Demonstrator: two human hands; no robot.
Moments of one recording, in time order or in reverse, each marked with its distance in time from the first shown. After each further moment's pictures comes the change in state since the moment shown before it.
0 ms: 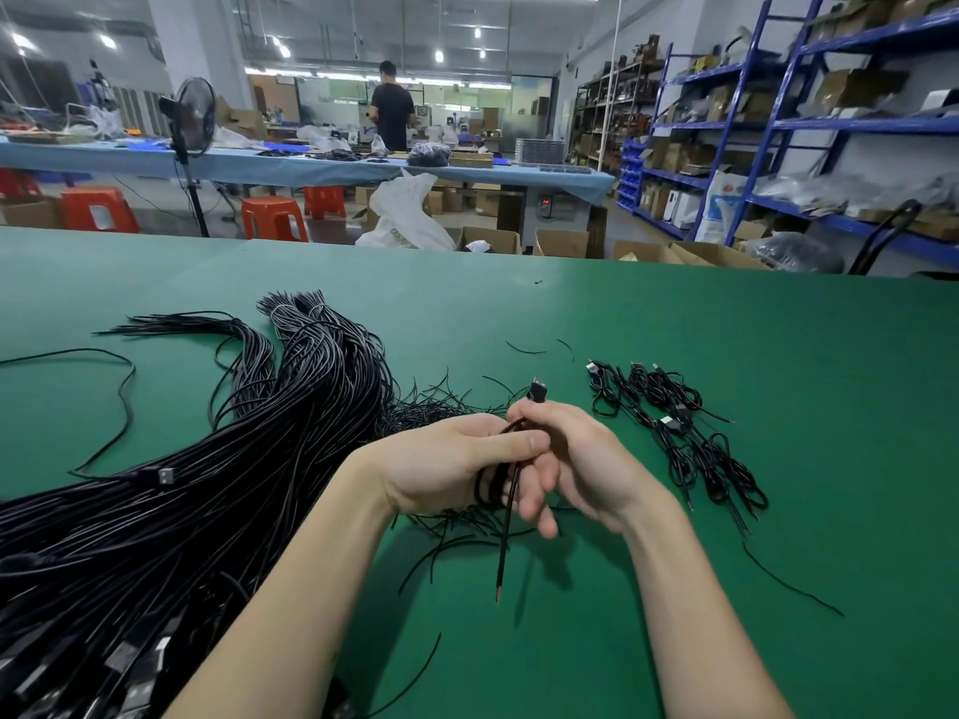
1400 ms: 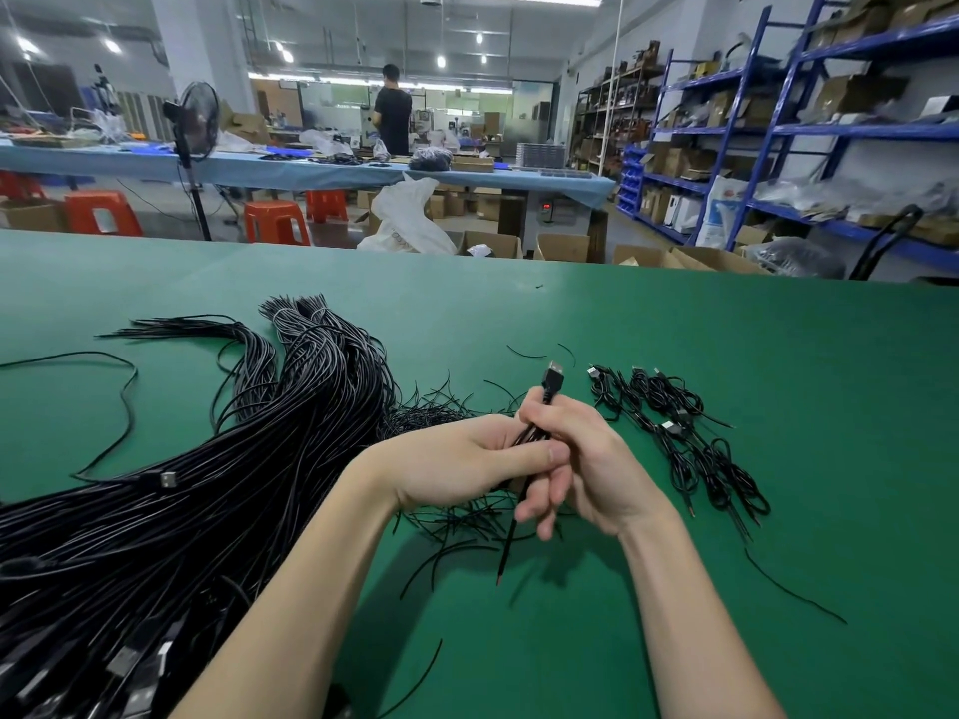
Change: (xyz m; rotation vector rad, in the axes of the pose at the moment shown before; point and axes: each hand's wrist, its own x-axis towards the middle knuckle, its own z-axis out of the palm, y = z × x) left_hand 0.004 0.015 0.005 0.503 0.030 0.065; right_hand -0.003 0.002 -0.003 0.056 0.026 -0.037
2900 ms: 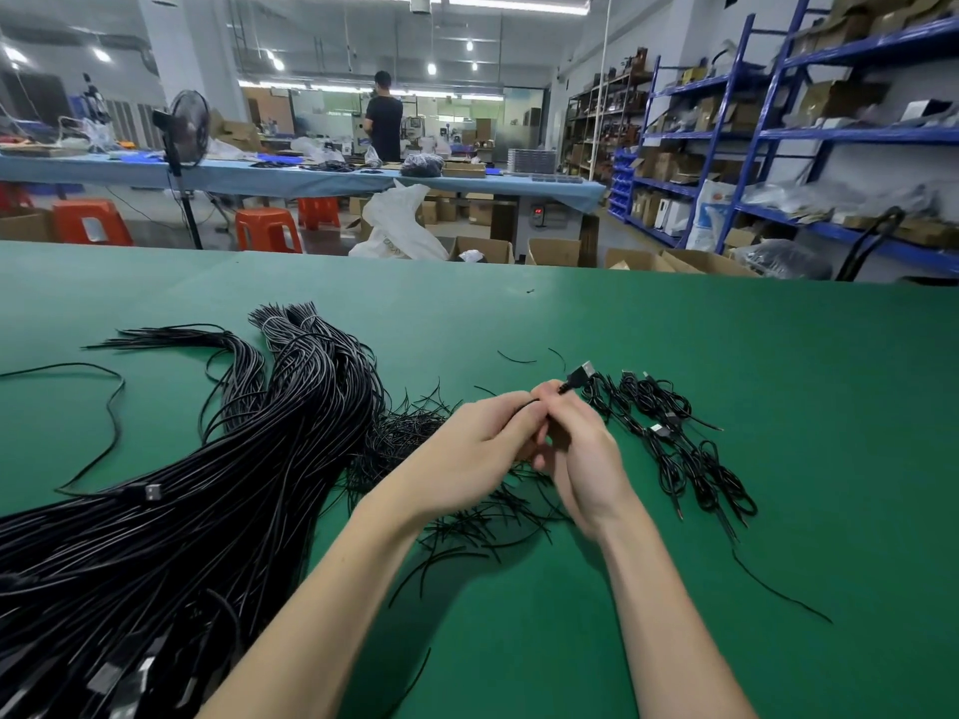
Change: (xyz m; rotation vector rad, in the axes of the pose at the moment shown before) left_hand 0.020 -0.012 0.015 0.089 0.519 0.010; right_hand 0.019 0.012 -0.001 0.062 0.348 -0.275
